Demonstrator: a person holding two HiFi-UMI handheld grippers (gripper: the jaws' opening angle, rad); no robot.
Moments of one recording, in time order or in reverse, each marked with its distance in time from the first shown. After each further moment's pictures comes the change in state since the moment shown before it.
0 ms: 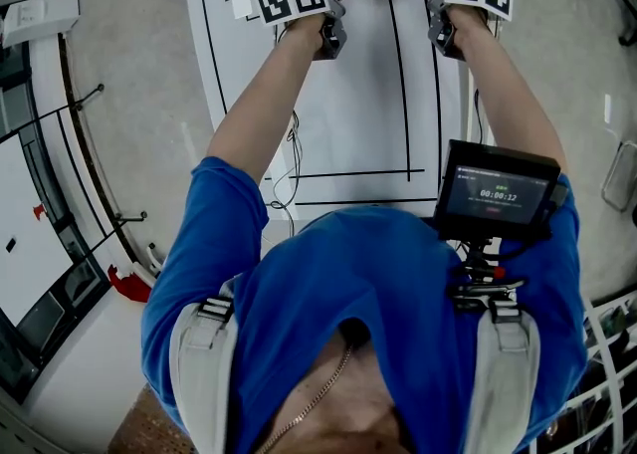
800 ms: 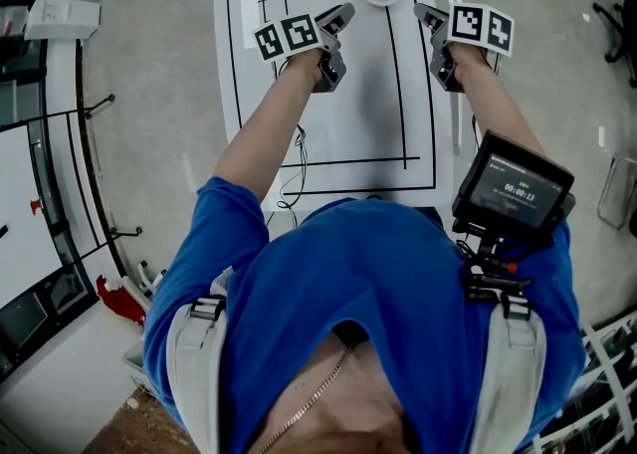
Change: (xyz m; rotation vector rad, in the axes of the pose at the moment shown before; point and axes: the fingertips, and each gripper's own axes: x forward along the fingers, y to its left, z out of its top) left arm -0.111 -0.084 -0.041 -0.041 -0.130 -0.148; right arm -0.120 0.073 -0.053 -0.120 -0.108 0.069
